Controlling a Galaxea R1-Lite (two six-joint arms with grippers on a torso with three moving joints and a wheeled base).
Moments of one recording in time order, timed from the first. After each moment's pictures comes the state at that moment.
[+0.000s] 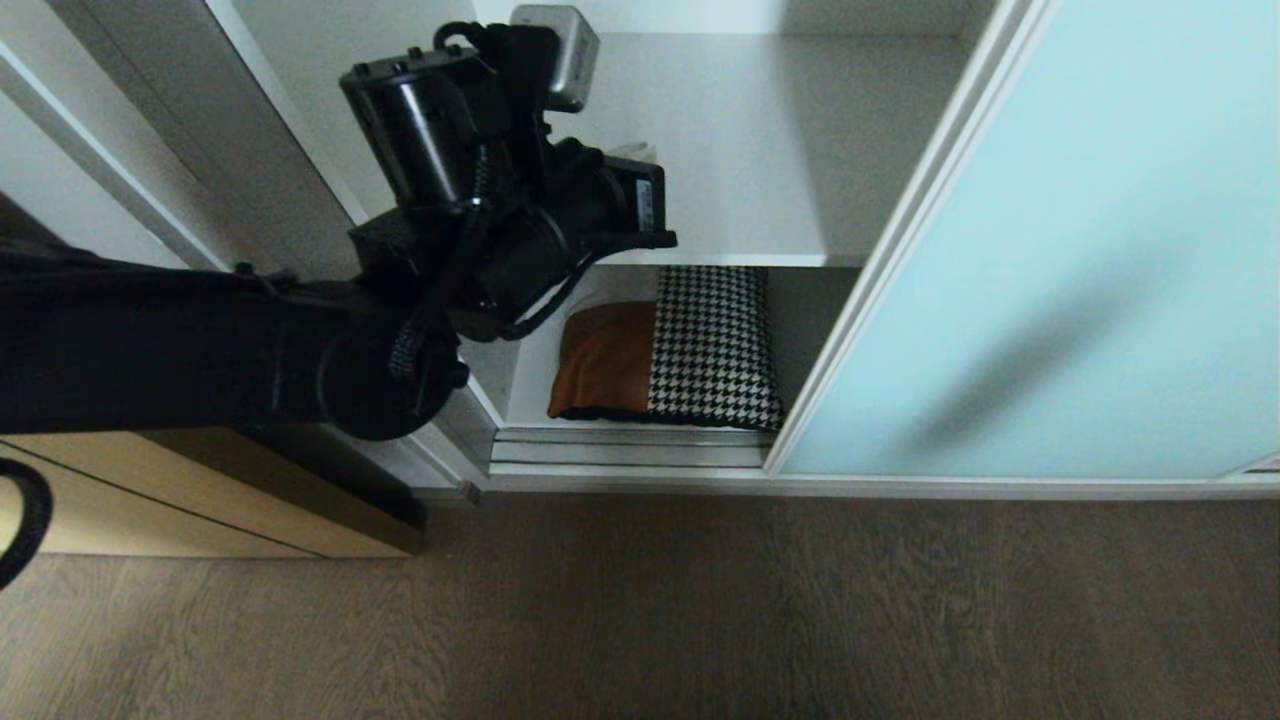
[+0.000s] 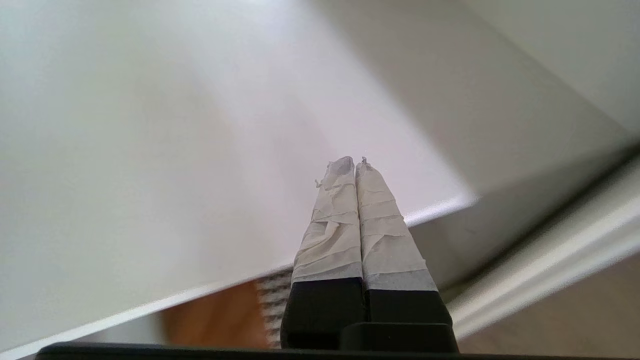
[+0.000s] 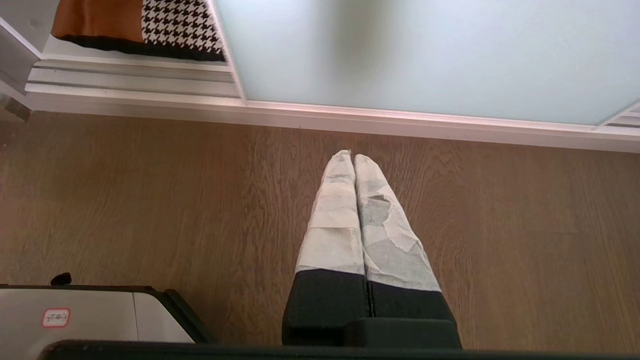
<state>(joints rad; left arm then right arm) -0.59 1.89 -1.44 -0.77 0.10 0.13 -0.01 0.00 0.00 0.00 -0.01 0.00</state>
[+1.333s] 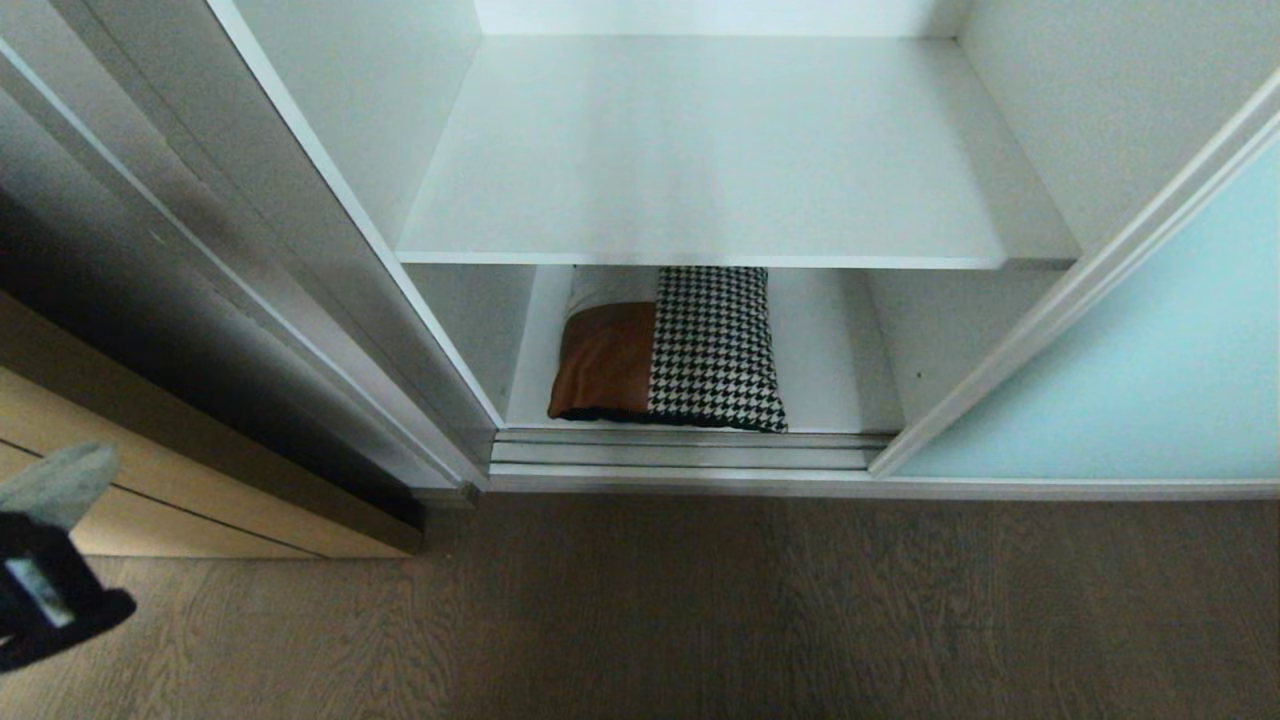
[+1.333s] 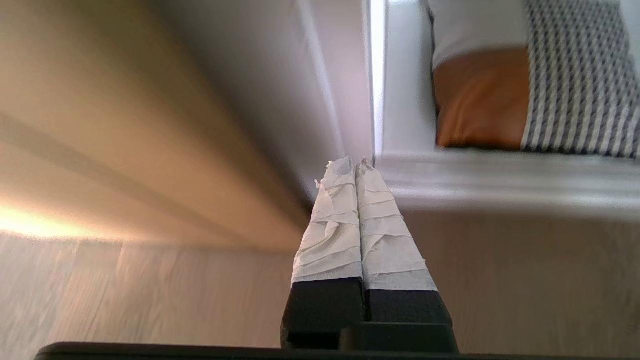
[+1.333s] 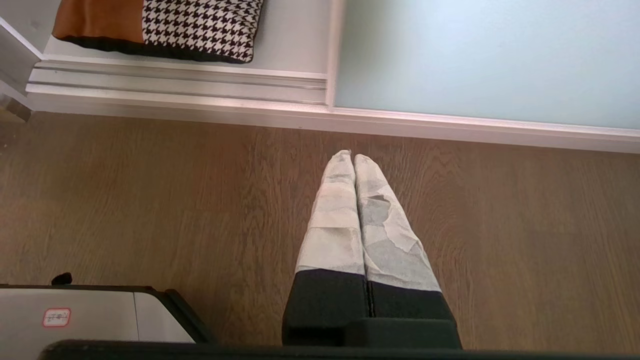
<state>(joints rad) -0.20 0.82 -0.34 -0.52 0.32 0.10 -0.01 0.00 0.00 0.00 -0.01 0.00</state>
